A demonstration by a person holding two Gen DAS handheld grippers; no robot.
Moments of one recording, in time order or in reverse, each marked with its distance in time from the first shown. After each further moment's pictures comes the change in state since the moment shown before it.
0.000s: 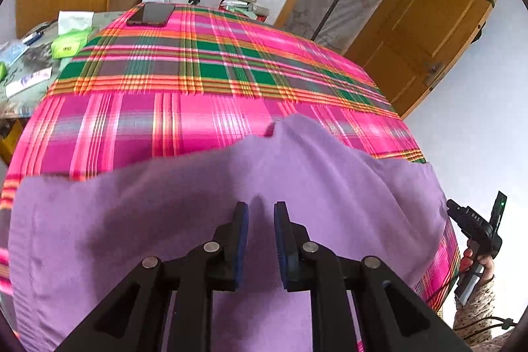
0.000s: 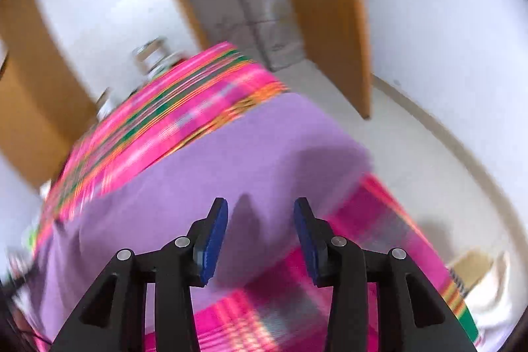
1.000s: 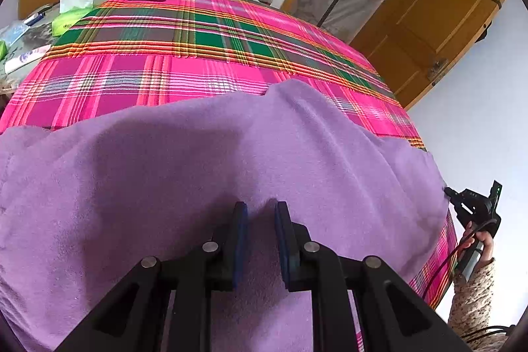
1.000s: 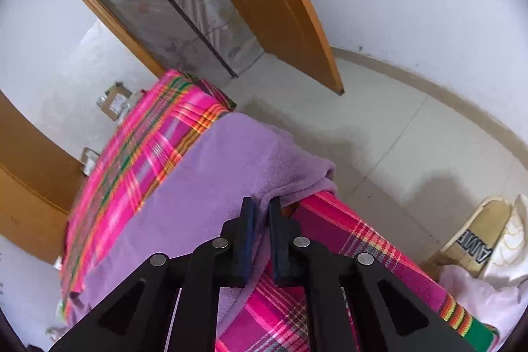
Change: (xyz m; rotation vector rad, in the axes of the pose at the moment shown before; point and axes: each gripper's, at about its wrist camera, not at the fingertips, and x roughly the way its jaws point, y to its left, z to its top) left arm 0.015 -0.008 -0.021 -0.044 0.031 -0.010; right arm 0.024 -0.027 0.022 0.276 -0.008 0.023
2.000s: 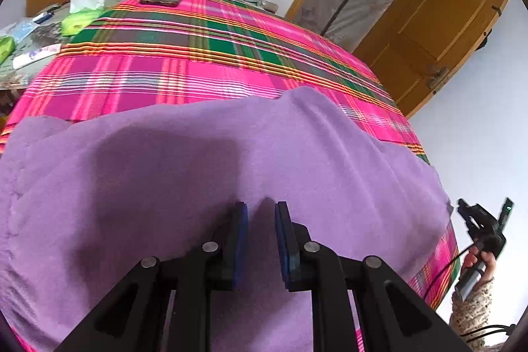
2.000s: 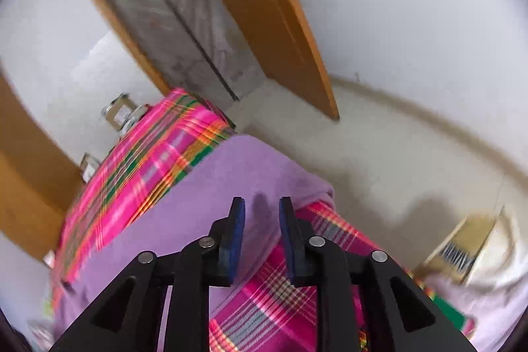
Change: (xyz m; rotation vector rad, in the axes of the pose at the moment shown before) left arm -0.013 0.014 -0.006 -0.021 -0.047 0.011; right arm -0.053 0.008 -0.023 -0.162 -0.156 -0.042
